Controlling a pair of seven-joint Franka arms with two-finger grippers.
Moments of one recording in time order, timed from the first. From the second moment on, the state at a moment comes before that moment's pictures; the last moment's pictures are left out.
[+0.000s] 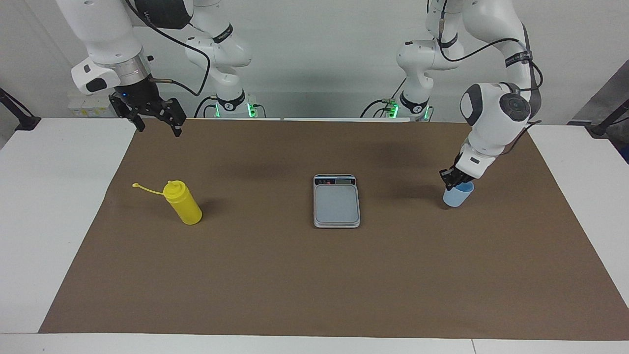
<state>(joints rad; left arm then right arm) -0.12 0.03 -0.02 -2.12 -0.05 2.12 -0.22 -0.09 -0.01 0.07 -1.57 -0.03 1.55 0.15</state>
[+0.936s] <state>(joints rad) -0.47 0.13 -0.03 -1.81 -0.09 1.90 -0.86 -0.09 -0.01 0.07 -1.57 -0.03 1.55 0.15</state>
